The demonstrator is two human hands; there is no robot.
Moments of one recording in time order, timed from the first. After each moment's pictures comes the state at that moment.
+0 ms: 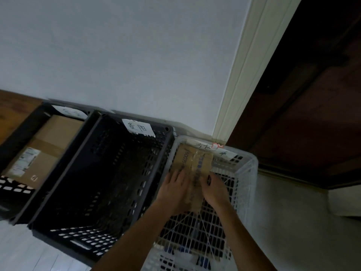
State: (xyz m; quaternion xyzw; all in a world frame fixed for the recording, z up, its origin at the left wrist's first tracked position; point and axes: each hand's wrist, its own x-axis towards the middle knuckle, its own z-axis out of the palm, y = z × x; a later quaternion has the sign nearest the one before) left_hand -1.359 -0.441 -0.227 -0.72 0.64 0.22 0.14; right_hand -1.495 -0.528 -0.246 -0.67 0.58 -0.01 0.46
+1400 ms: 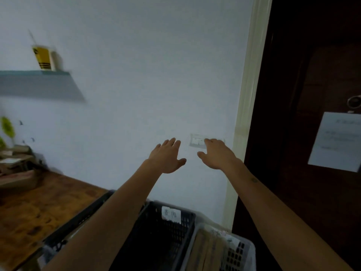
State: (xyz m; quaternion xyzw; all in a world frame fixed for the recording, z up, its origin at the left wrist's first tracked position) left_hand -1.309 -0.279 0.282 -0.80 0.59 -0.10 -0.09; right_hand -1.467 -0.391 0.295 -0.91 0.38 -0.14 0.01
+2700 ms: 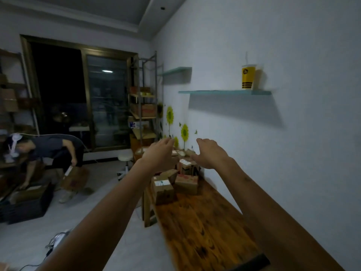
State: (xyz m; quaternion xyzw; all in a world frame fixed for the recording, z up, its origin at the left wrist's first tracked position) left_hand -0.780 0.211 0.337 -0.96 0.22 -0.16 -0.09; right_hand -0.801 0.030 0.350 -0.99 -0.02 -0.14 0.05
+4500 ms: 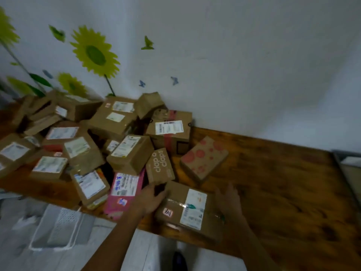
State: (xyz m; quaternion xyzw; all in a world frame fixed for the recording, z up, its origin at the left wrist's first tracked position) left_hand 0.164 0.281 -0.078 -0.81 0.36 0.42 -0.20; right_hand -0.067 0.146 -0.092 -0.64 0.65 -0.05 0.41
